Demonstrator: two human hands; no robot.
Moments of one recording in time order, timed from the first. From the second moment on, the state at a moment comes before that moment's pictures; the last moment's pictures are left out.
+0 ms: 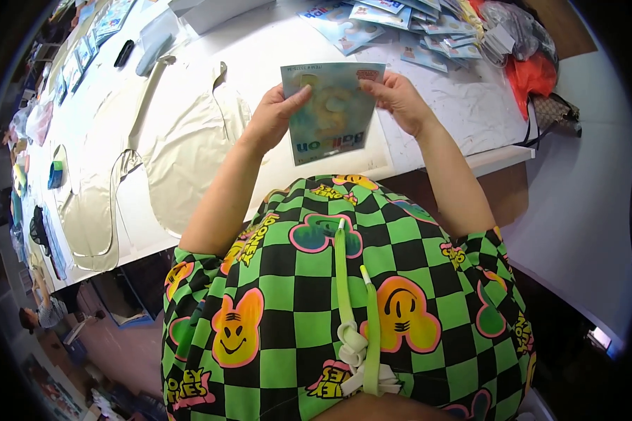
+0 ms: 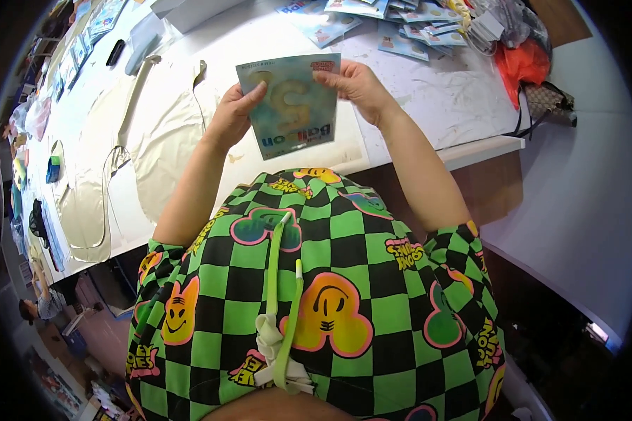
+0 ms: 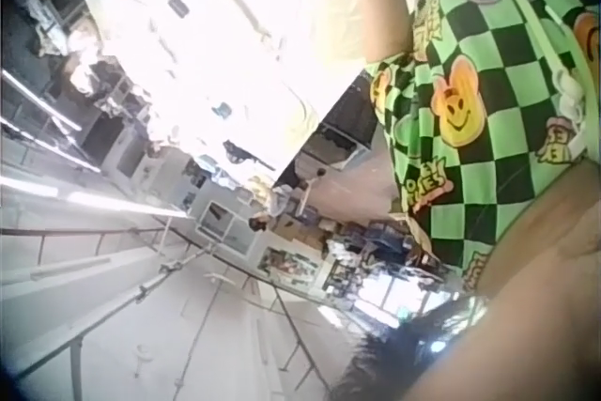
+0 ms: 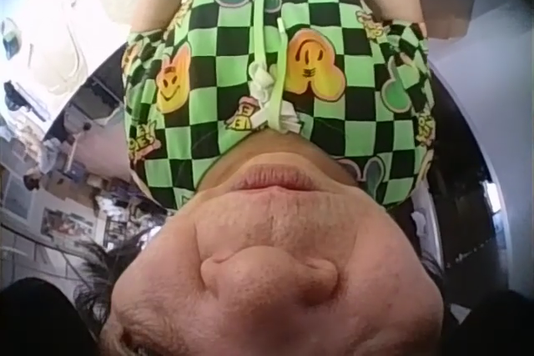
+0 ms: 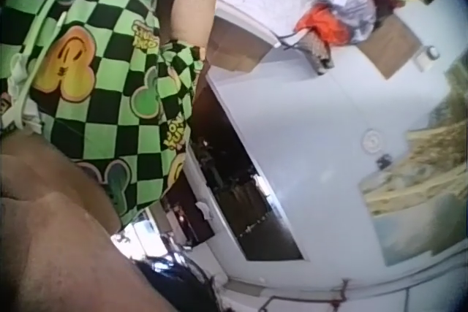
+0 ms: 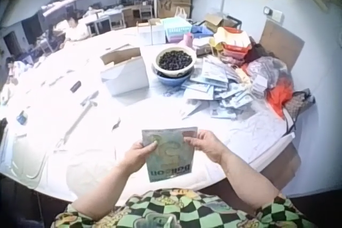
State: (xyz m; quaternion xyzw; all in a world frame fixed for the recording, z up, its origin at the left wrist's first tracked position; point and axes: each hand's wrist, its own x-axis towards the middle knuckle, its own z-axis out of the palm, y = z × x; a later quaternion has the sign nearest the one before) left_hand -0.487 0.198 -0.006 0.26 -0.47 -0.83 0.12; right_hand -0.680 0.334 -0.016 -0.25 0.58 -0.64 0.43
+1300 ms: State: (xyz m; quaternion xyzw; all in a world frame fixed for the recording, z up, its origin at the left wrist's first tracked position) left_hand -0.438 0.229 -0.117 0.28 -0.91 -0.27 0.17; right_hand -0.658 0.326 -0.131 -0.44 0.77 -0.43 0.14
